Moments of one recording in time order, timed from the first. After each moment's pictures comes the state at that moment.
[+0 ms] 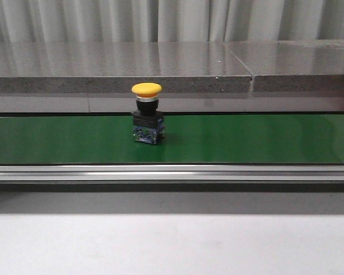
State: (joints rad) left arm -0.24 0.25 -0.46 0.16 0.58 -0.19; right arm -0.34 1.80 -1.52 0.40 0.68 -0.44
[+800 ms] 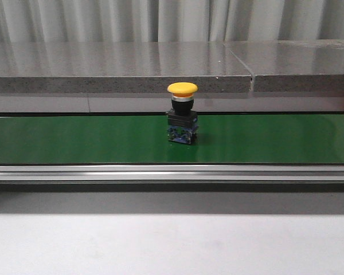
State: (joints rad) left arm -0.24 0.25 -0.46 0.16 0.58 -0.19; right arm -0.40 2.17 -1.77 0.40 0.66 -0.44
